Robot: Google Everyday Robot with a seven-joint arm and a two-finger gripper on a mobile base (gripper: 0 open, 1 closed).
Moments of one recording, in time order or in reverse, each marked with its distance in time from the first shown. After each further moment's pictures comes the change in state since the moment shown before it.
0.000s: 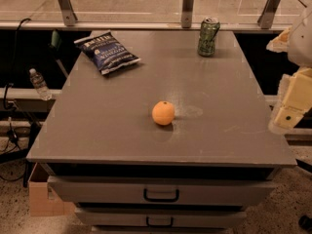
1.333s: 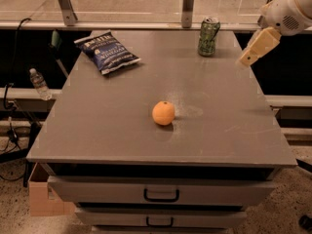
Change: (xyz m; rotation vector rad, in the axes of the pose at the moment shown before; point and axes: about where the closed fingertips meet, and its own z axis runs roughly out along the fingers) arm -0.012 -0.193 0.061 0.214 -0.300 0.178
